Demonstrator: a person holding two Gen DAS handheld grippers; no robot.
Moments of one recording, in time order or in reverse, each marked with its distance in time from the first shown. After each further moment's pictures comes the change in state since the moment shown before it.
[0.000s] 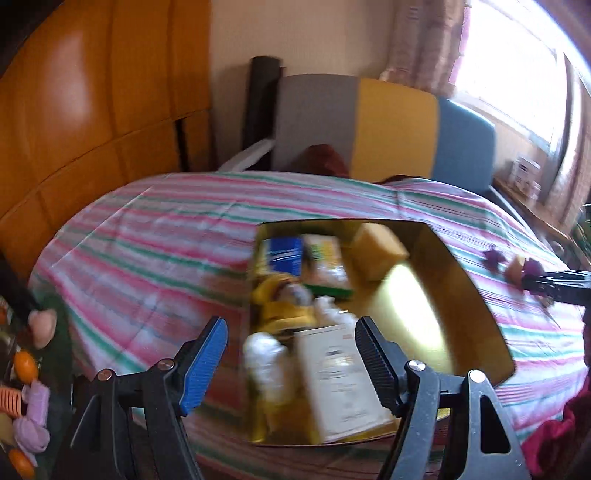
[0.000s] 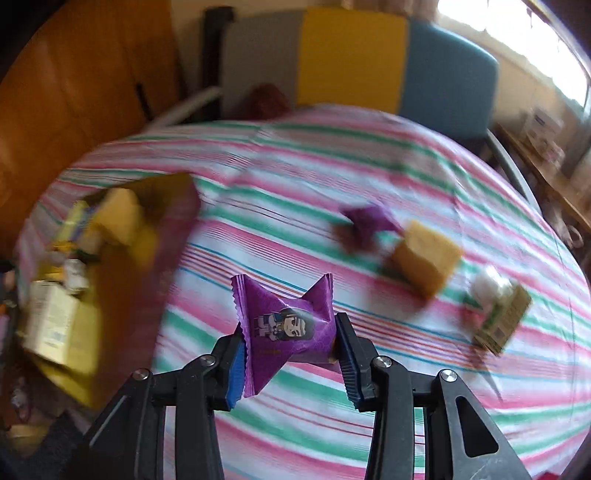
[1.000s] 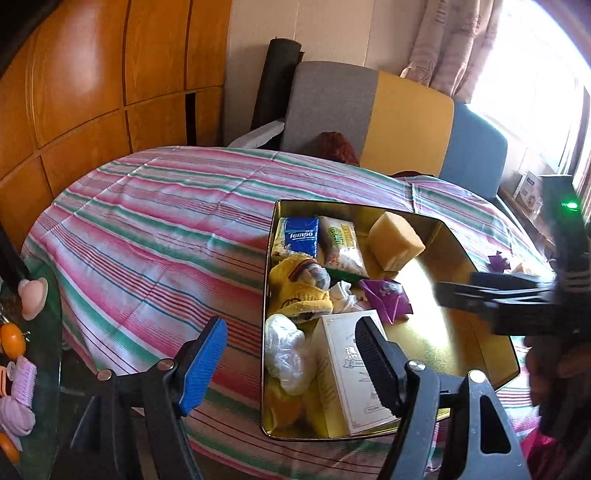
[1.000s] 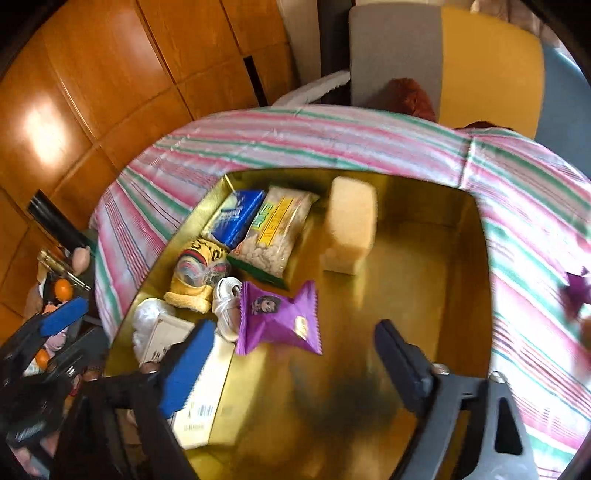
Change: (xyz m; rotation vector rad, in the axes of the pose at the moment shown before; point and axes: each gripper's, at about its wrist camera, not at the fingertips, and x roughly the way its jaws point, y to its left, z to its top) left arm 0.012 0.018 -0.007 -0.060 0.052 -0.039; right arm 0.065 0.195 0.032 -0.119 0.035 0.308
